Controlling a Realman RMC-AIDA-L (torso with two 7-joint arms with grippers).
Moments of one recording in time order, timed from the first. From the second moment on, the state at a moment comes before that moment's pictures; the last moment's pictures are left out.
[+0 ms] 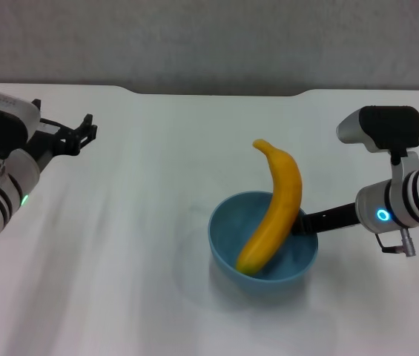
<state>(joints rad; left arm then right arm) -0.29 -2.04 -1.31 -1.10 1.38 0.17 1.57 0.83 2.02 -1.42 -0.41 1.04 0.80 -0.64</state>
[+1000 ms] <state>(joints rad) -0.29 -2.04 -1.31 -1.09 1.38 0.16 1.52 0.83 2.02 -1.43 -0.42 1.04 0.76 -0.65</state>
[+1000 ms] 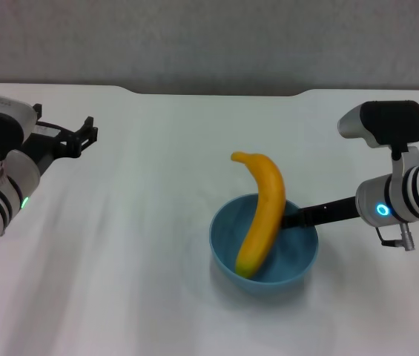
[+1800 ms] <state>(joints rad) -0.24 -2.03 -1.41 -1.06 1.38 0.11 1.45 0.54 2.01 -1.43 -0.84 1.07 0.89 -0.70</state>
